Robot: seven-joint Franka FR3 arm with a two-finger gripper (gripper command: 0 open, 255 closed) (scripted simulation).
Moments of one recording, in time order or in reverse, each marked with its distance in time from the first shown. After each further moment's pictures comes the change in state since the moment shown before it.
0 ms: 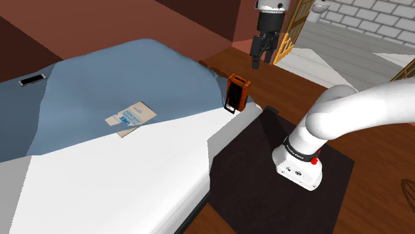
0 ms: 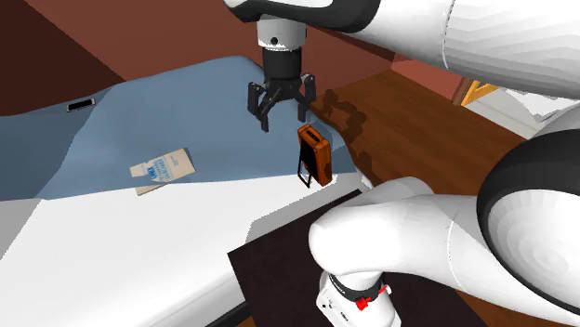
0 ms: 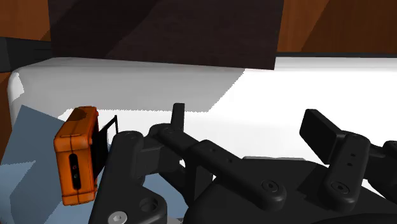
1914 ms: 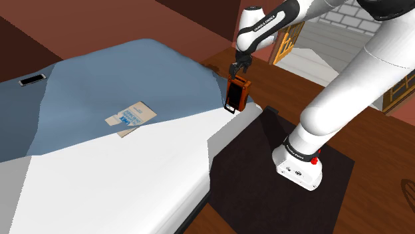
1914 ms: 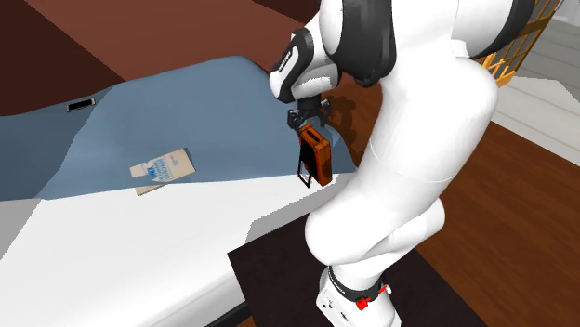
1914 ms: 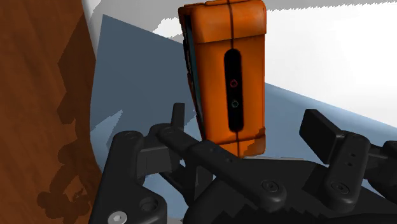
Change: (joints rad) arm -0.207 0.698 -0.126 -0.023 -0.292 0.946 -0.047
